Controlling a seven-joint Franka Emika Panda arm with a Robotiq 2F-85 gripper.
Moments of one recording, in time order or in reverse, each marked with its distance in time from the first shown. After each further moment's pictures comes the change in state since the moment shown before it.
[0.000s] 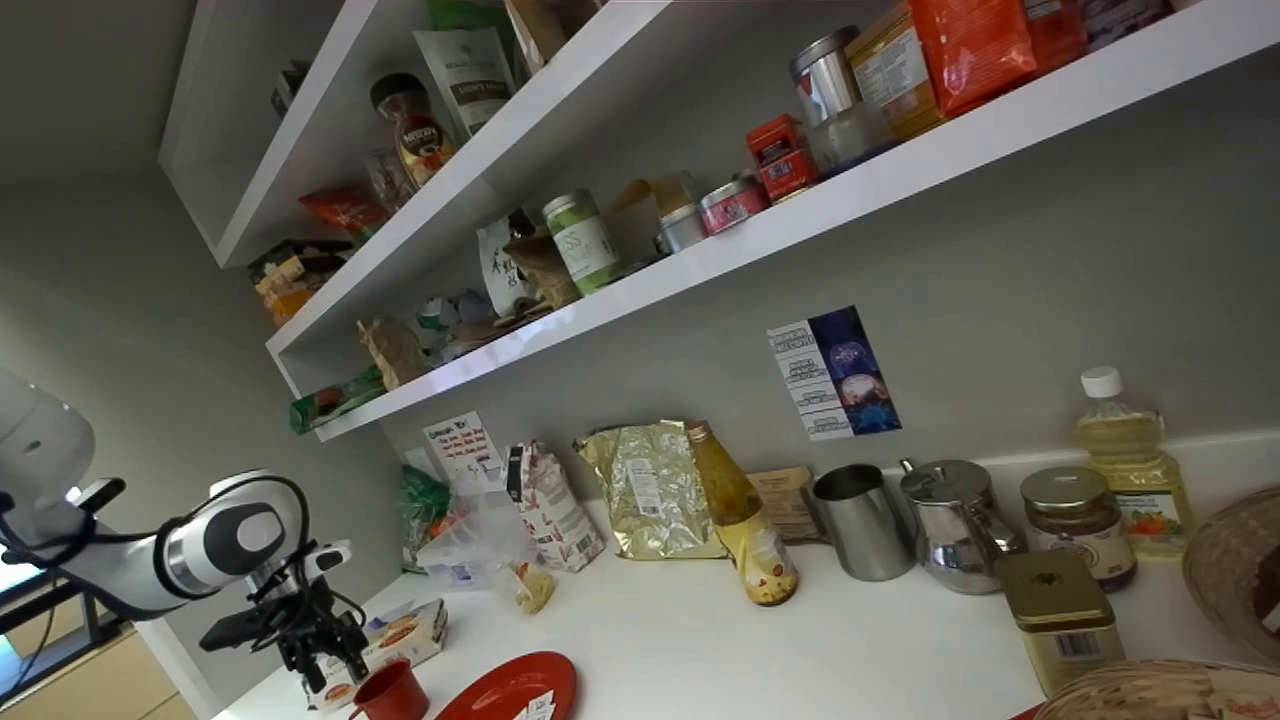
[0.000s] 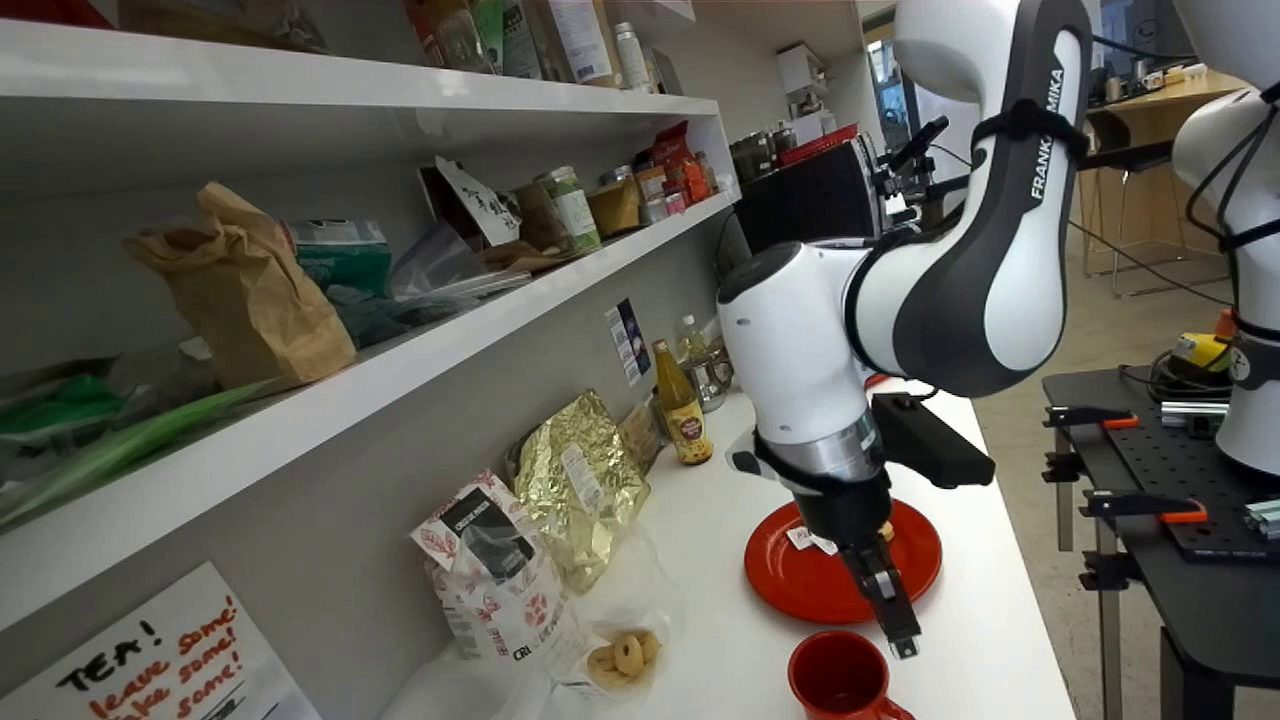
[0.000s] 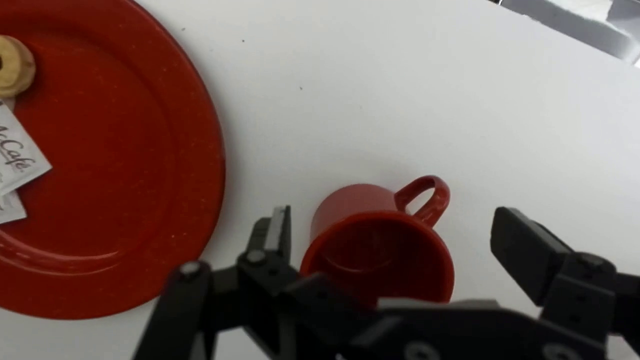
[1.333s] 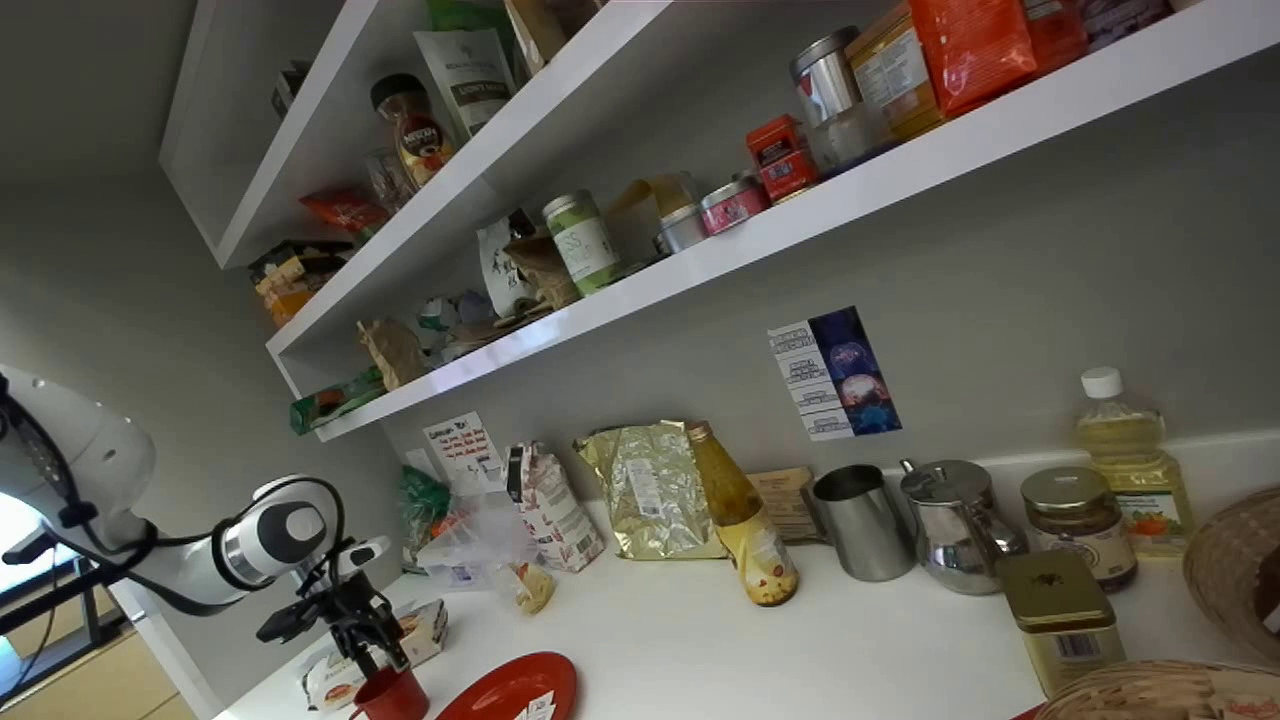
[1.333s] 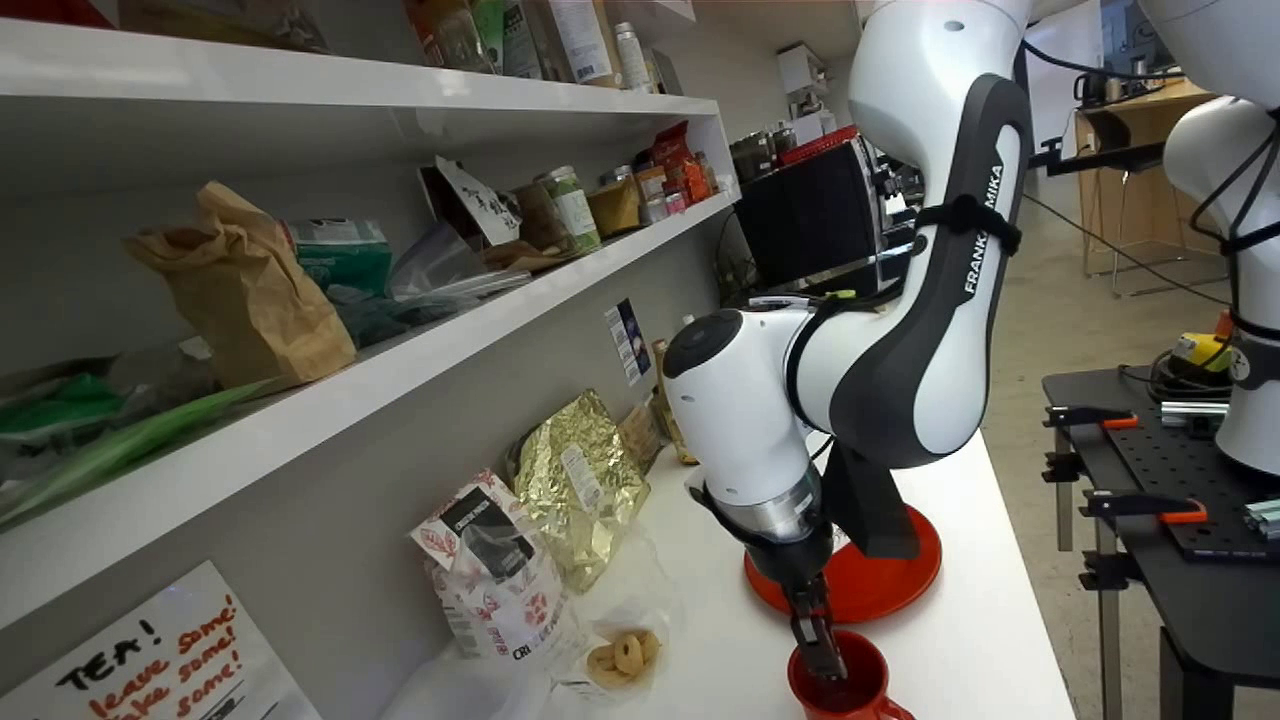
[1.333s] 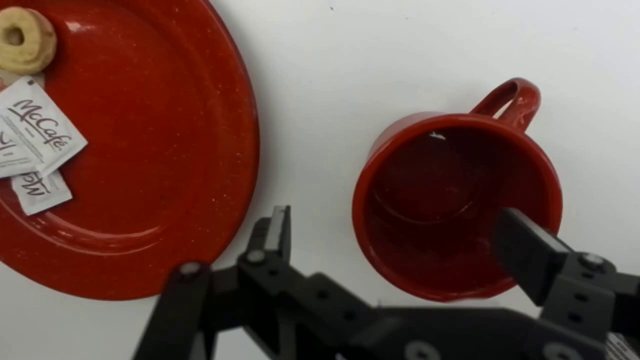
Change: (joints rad) arm 0.142 0.173 -0.166 0.217 -0.099 -0.077 0.215
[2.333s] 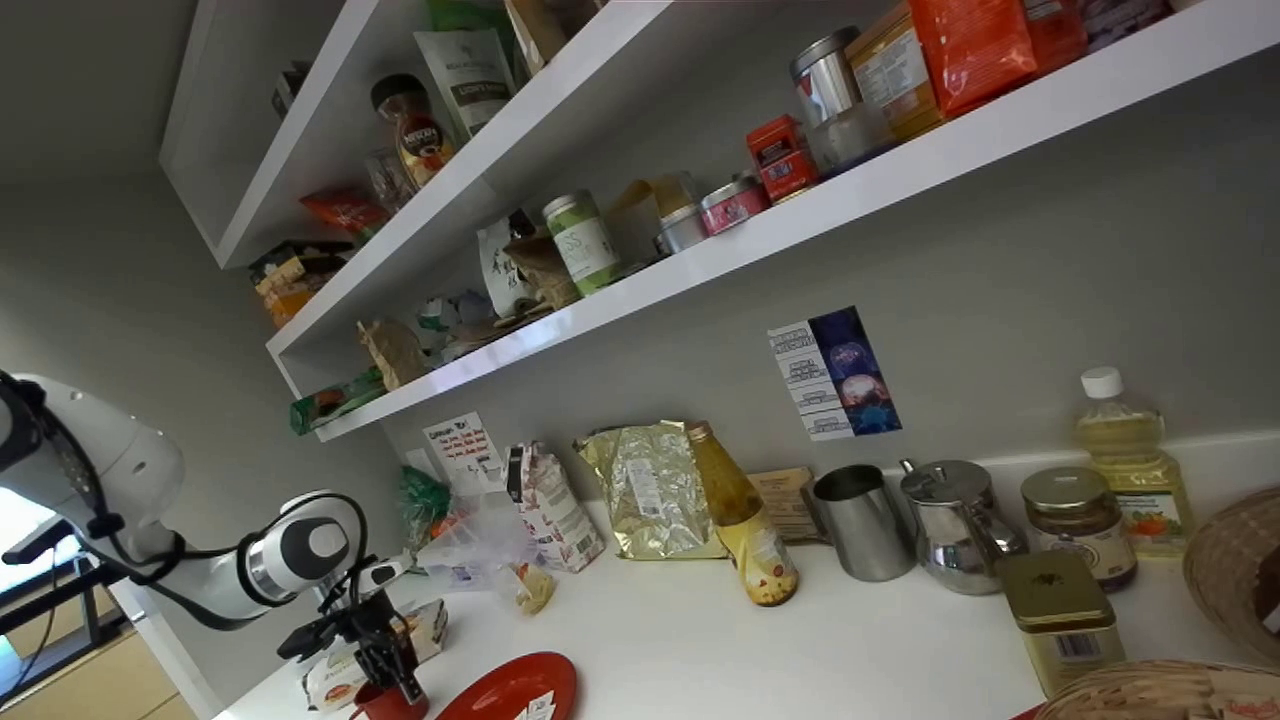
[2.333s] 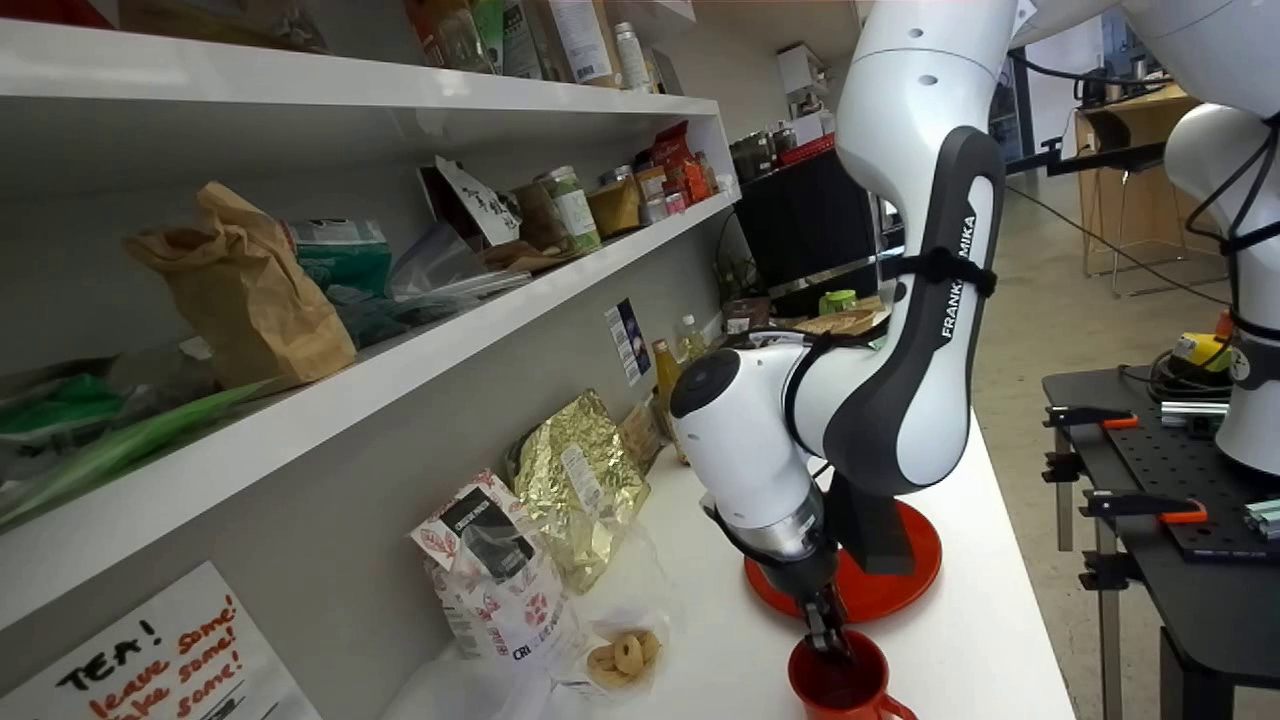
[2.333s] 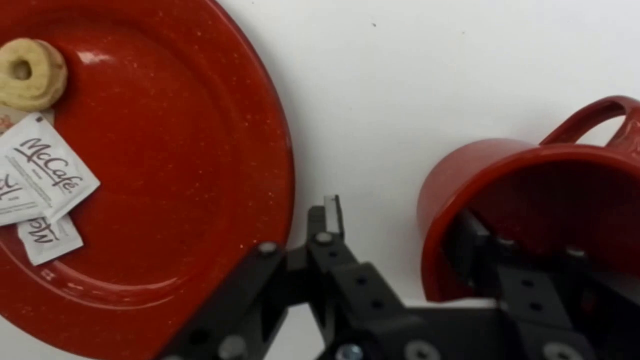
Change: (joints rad) arm -0.019 0.064 -0.022 0.006 0.001 -0.003 0.005
